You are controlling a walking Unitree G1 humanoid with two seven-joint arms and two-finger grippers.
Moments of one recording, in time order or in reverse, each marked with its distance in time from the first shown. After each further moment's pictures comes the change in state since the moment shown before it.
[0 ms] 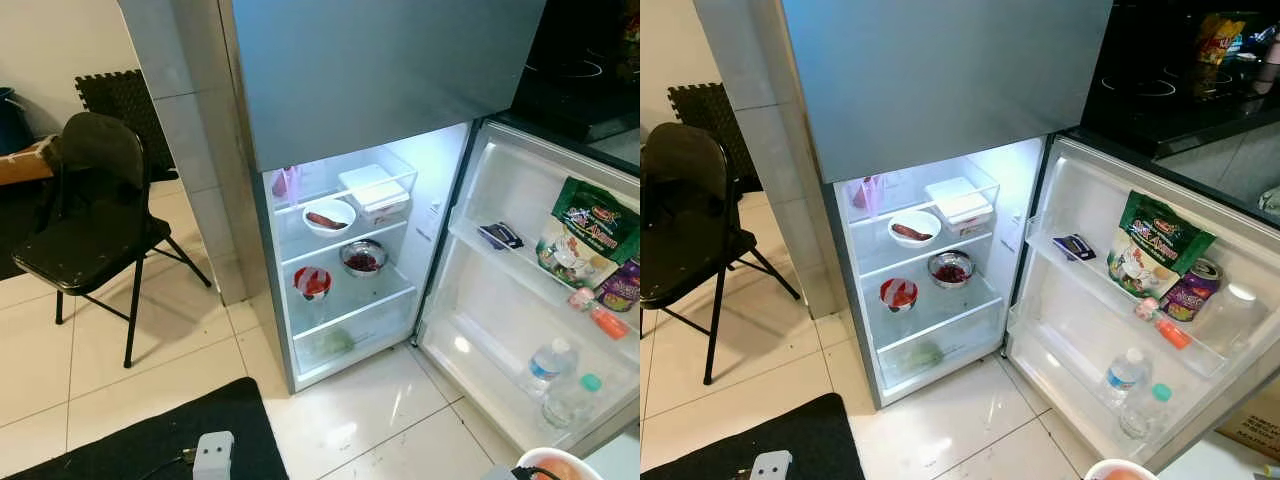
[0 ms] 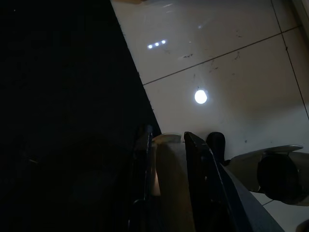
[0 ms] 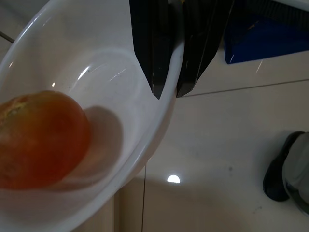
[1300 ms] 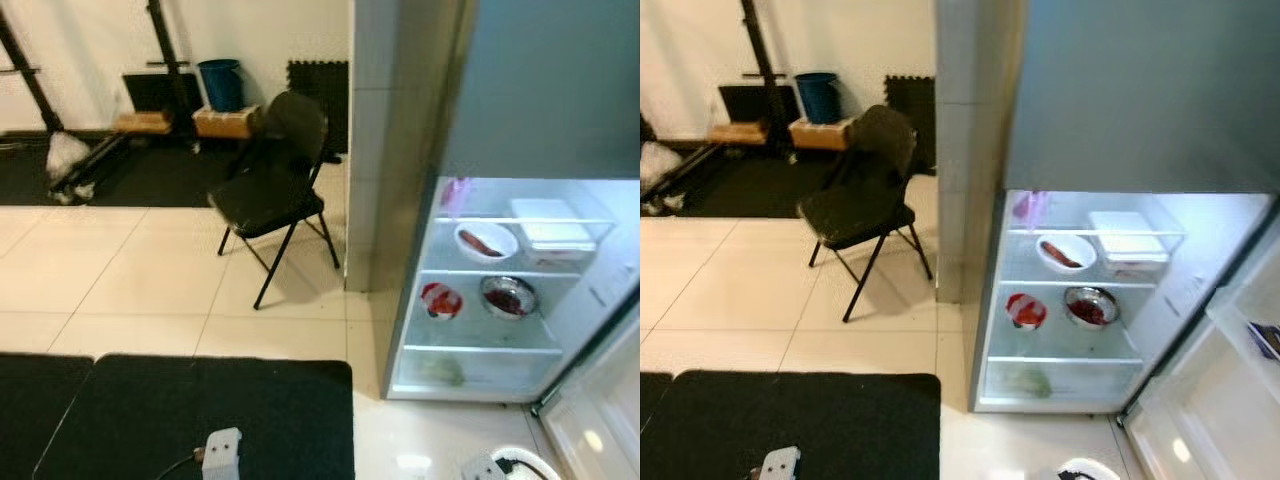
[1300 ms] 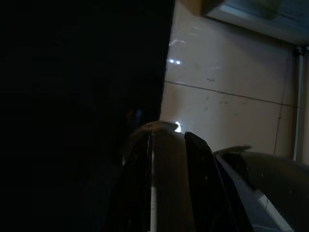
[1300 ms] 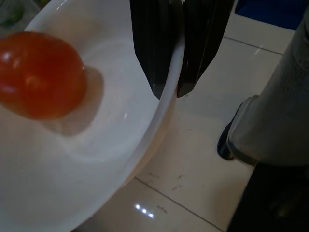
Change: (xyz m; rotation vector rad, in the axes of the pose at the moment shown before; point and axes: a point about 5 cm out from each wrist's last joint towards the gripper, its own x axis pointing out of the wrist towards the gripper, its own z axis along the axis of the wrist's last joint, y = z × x) left arm 0.005 -0.016 0.001 -0.073 0.026 -0.126; right arm 0.000 0.017 0.016 0.116 -0.060 0.177
